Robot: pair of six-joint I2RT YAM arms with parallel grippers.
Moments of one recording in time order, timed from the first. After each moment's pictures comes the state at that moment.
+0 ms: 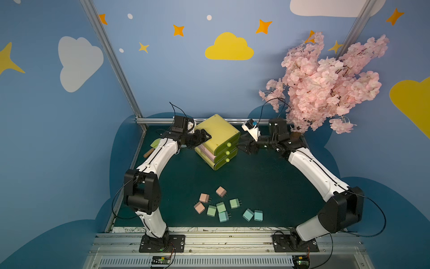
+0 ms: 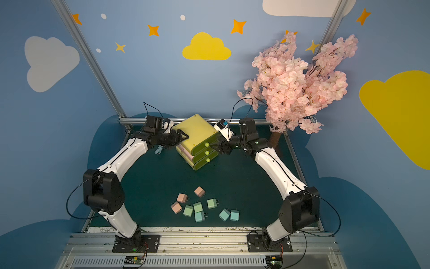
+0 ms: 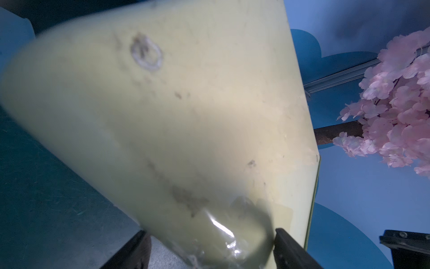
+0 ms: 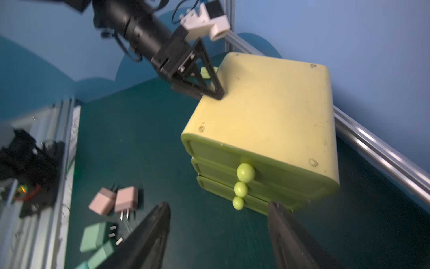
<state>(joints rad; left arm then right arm) -0.19 1.77 1.54 -0.55 0.52 -0.57 0.44 1.54 1.41 -0.49 -0.67 -0.51</state>
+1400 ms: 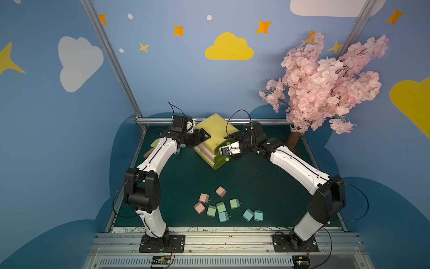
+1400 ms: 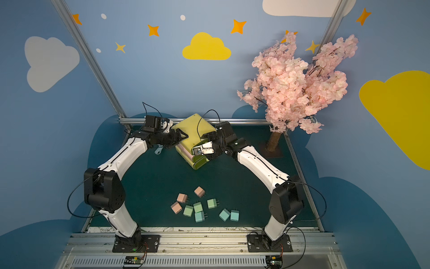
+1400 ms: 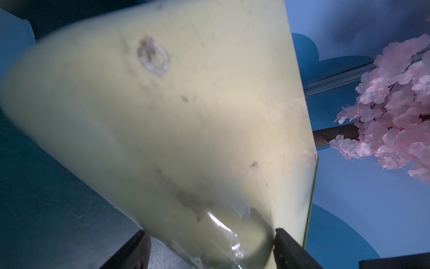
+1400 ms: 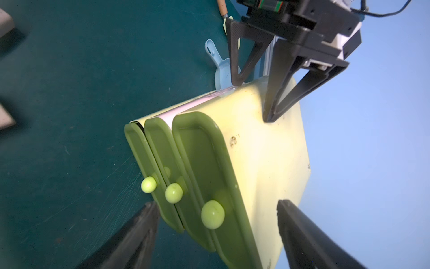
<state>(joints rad) -0.17 1.78 1.54 -0.55 0.54 -0.57 0.63 1.69 1.53 -0.47 -0.34 -1.37</state>
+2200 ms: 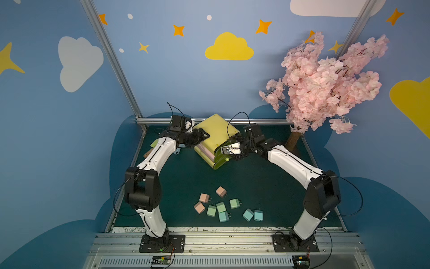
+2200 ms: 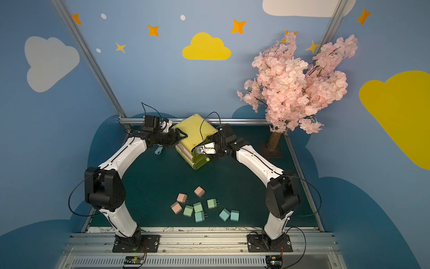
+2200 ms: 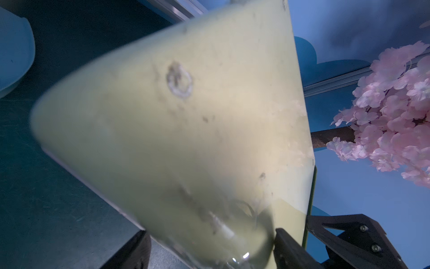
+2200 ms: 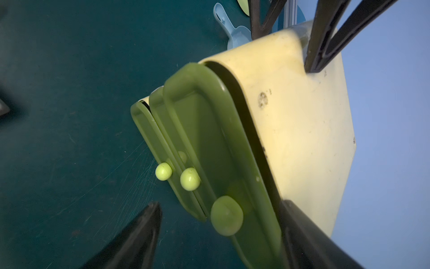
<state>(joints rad) -0.15 1.80 1.55 -0.54 0.57 -0.57 0.60 1.74 1.48 -0.46 -0.30 -1.30</state>
